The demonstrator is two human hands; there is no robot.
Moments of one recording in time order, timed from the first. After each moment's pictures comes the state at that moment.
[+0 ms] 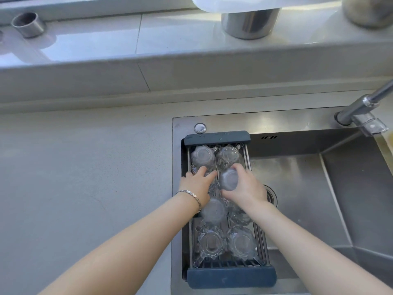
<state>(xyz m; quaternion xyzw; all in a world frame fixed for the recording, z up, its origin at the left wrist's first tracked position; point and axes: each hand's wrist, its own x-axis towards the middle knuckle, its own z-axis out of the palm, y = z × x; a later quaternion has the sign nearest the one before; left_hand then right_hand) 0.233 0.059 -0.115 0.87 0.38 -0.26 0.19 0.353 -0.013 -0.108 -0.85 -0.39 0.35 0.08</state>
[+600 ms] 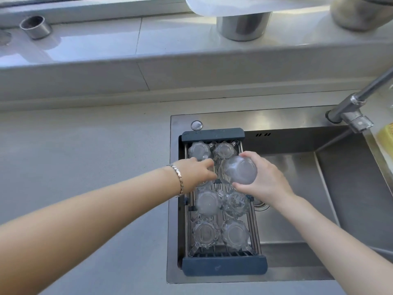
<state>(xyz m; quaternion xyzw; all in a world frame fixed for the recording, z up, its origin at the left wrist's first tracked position) 0.235 0.072 -0.048 0.93 0.14 -0.32 0.08 0.392 -0.049 -0.058 -0.80 -0.47 0.33 0.18</state>
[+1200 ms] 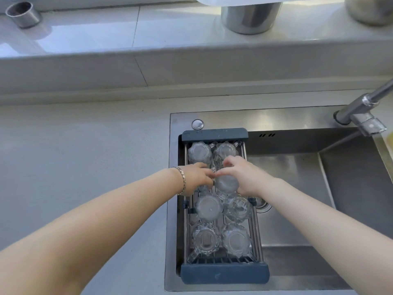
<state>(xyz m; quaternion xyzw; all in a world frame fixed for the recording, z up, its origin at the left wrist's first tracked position) 0.238 0.096 -0.105 0.92 0.07 -0.36 0.15 0.395 0.002 -0.105 -0.64 -0.70 0.32 -0.05</state>
